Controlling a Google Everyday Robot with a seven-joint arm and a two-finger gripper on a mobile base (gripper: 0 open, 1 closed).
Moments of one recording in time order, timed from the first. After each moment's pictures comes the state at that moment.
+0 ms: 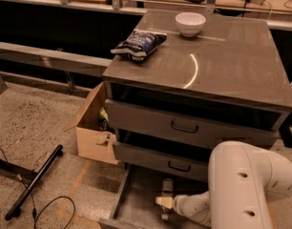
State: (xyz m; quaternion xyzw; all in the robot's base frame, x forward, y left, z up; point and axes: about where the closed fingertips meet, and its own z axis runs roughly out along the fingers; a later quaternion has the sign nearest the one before) arm 0.528 -0.146 0.190 0.04 0.96 0.13 0.24
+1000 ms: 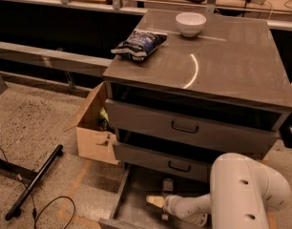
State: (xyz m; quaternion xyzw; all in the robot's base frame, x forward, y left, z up) arm 0.550 -0.101 0.158 0.03 0.95 0.18 0.26
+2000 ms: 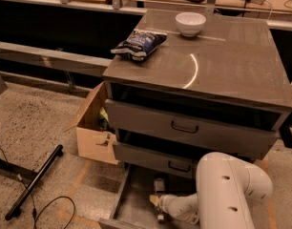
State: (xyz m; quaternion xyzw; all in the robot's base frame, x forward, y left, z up) arm 0.567 -0.080 0.134 0.01 0.95 0.17 0.27
